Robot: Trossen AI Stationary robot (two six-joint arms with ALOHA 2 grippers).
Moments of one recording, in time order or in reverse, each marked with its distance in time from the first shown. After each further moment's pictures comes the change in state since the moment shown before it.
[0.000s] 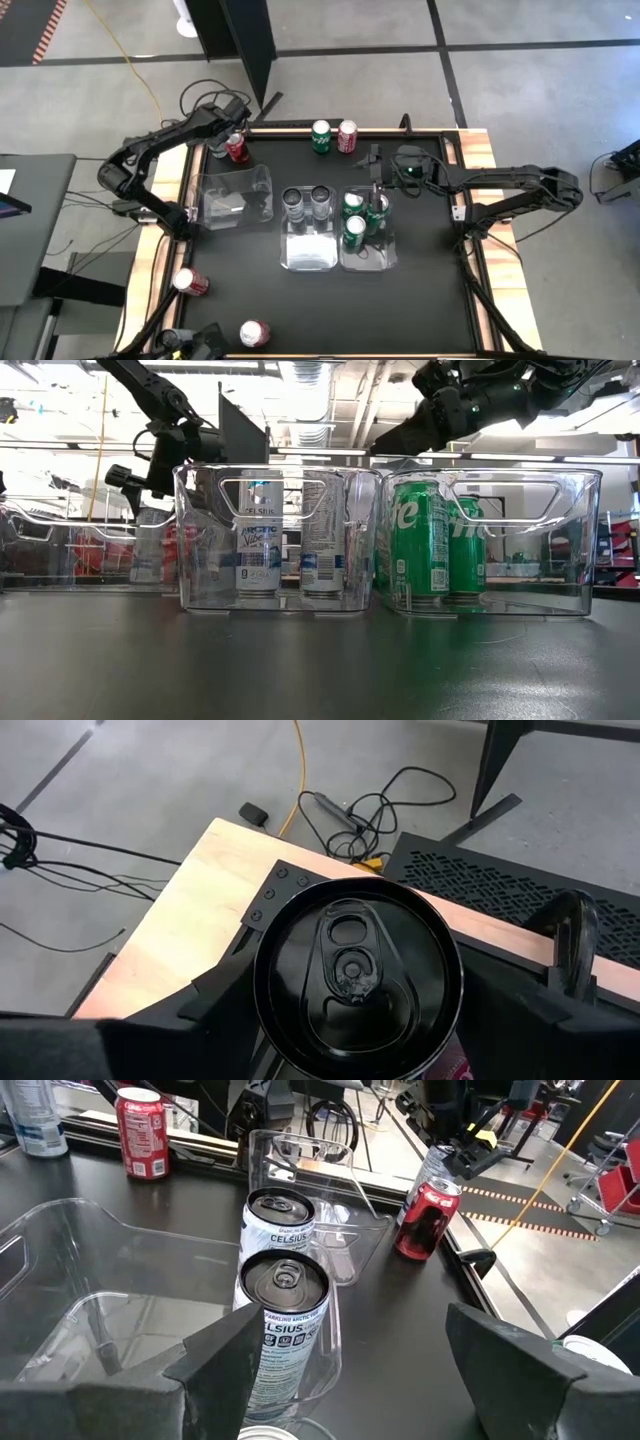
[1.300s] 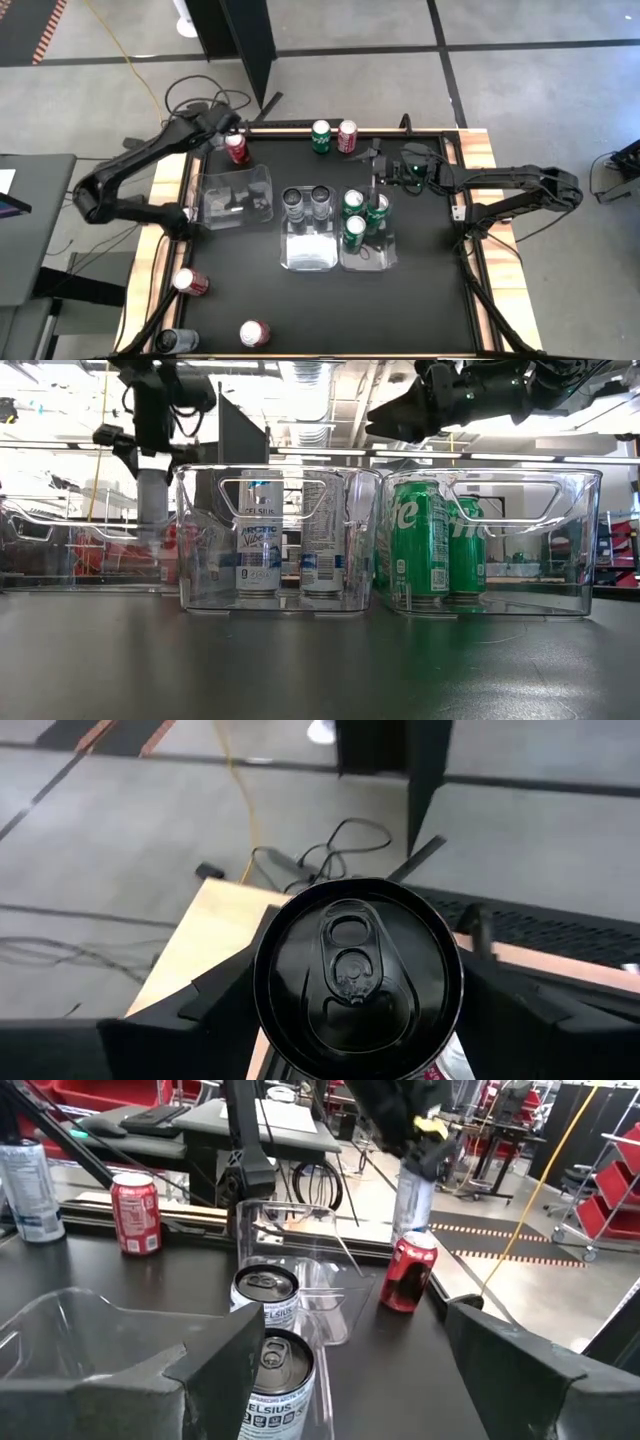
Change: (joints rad) left arm -0.158 -0.294 -0.002 -0.051 -0.100 0.132; right arm 0.000 0.000 0.000 0.151 0.001 0.102
